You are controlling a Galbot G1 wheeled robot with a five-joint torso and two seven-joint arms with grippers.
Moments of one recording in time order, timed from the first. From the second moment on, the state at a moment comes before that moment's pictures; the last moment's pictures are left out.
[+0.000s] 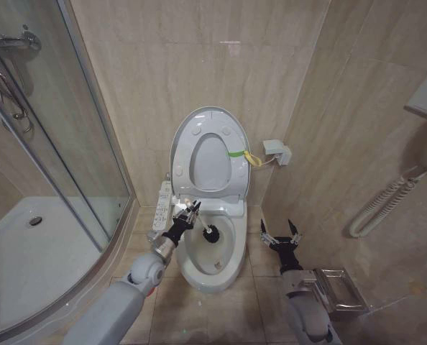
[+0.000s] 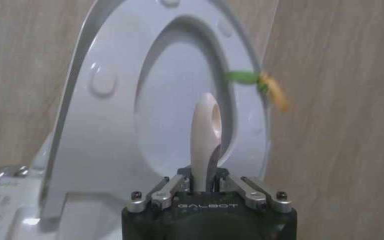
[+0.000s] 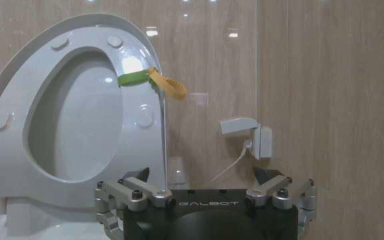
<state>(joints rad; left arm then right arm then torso) 0.78 -1.15 0.10 -1.40 -0.70 -0.27 0.14 -1.33 1.36 0.49 1.76 0.19 0.28 0.12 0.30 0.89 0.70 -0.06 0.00</state>
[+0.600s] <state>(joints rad) 0.63 -1.28 0.16 -1.00 -0.69 -0.43 0.29 -1.33 1.36 0.49 1.76 0.19 0.28 0.12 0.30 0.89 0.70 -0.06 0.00</state>
